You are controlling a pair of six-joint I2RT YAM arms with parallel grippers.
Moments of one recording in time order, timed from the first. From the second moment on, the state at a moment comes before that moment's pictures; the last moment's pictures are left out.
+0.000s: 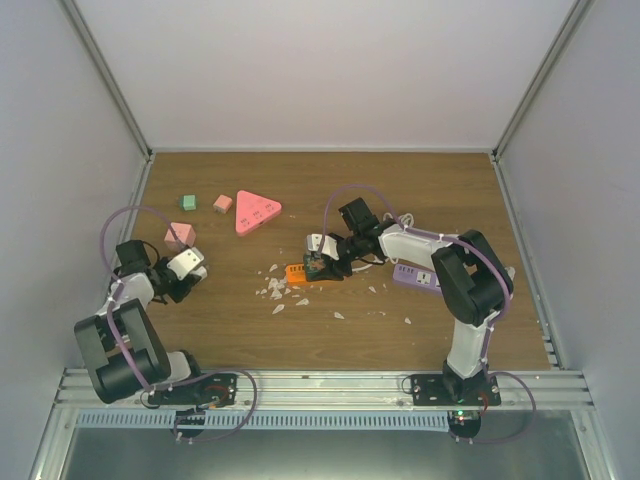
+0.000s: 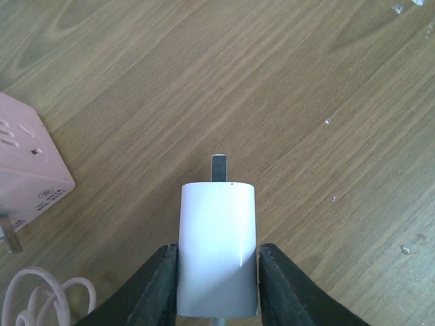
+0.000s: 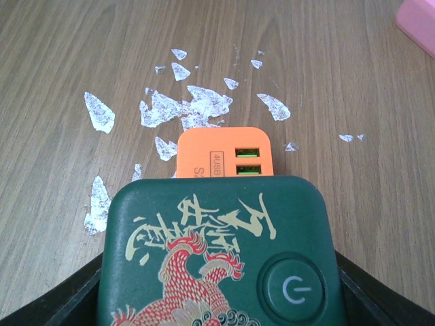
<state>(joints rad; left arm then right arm) 0.49 1.31 0.58 -0.41 0.56 1.16 0.58 1.88 1.15 -0.32 -0.70 -0.93</state>
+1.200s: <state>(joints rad) 0.34 1.16 0.86 -0.46 0.69 0.86 0.58 1.87 1.13 -0.37 -0.62 -0.91</state>
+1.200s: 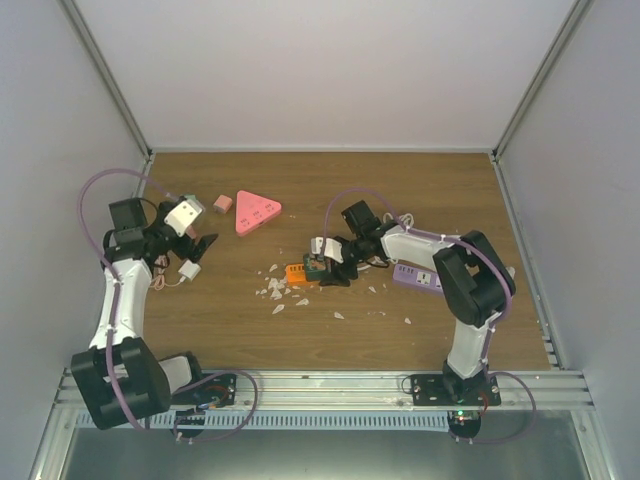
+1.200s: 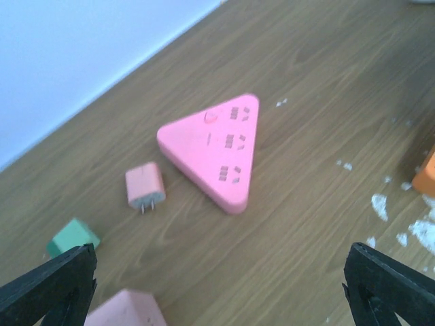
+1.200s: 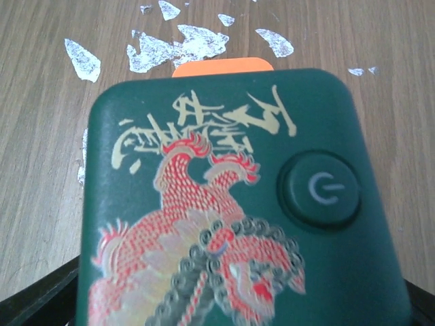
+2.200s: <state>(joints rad) -0.39 1.50 0.85 -0.32 0.71 0.78 0.45 1.87 1.09 -0.43 -0.66 -1.00</state>
